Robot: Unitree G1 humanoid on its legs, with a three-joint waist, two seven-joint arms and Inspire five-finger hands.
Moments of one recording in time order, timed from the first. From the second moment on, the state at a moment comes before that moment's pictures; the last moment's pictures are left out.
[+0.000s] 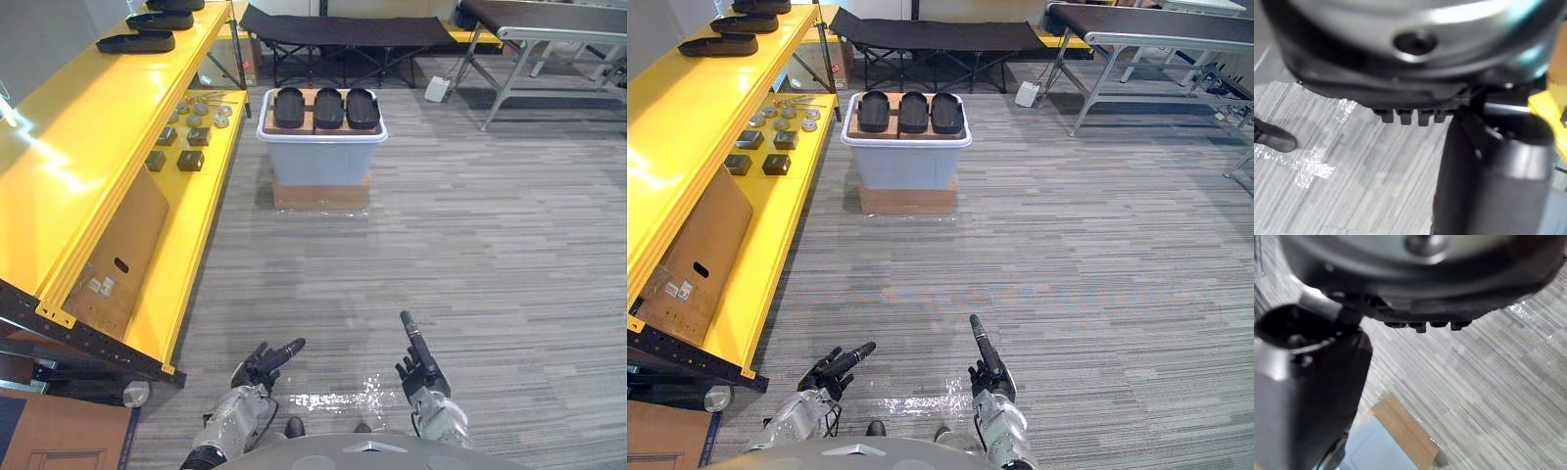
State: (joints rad) left arm 0.08 0.07 -0.11 0.81 -0.67 0.02 0.02; right arm 0.08 0.01 -0.17 0.87 0.61 -0.11 0.08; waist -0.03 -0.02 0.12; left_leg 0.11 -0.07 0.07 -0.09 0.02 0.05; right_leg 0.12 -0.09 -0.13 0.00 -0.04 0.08
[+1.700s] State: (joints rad) left arm 0.11 0.04 0.00 0.63 -0.73 0.04 0.05; right arm 0.12 -0.04 -0.01 0.78 0.36 -0.11 0.12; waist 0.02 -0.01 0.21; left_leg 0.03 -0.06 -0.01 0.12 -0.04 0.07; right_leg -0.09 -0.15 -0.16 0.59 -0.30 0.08
